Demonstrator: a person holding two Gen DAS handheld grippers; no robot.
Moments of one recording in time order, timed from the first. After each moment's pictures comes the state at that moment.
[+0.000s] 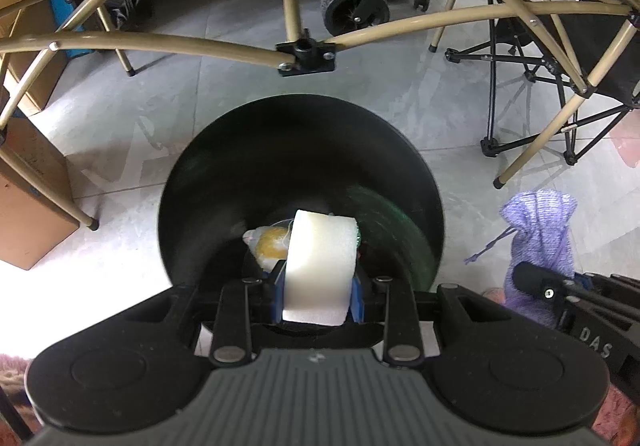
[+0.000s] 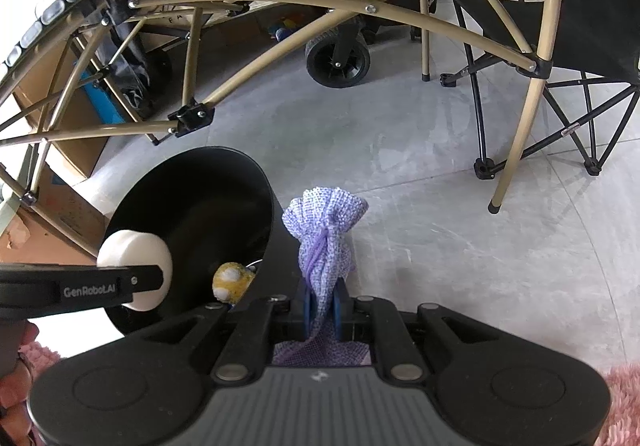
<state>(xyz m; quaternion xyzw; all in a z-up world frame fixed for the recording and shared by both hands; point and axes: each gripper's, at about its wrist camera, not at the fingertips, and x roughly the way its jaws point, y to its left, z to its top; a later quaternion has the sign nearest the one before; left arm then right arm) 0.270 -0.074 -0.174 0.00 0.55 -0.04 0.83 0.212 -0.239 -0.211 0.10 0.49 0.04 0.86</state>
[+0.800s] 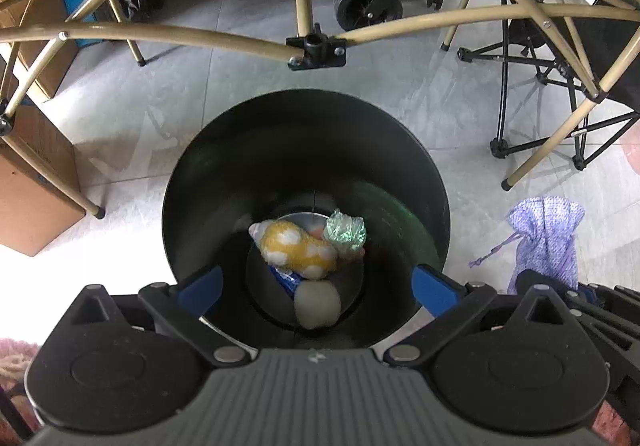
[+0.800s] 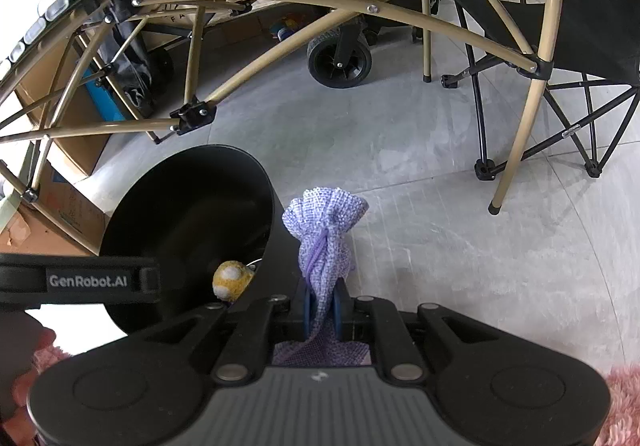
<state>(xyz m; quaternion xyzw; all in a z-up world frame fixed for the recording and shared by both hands) 0.272 -0.075 -0.174 -0.01 0.56 -0.01 0.83 0.210 -0.237 -0.209 0.09 0.49 0.04 0.87</state>
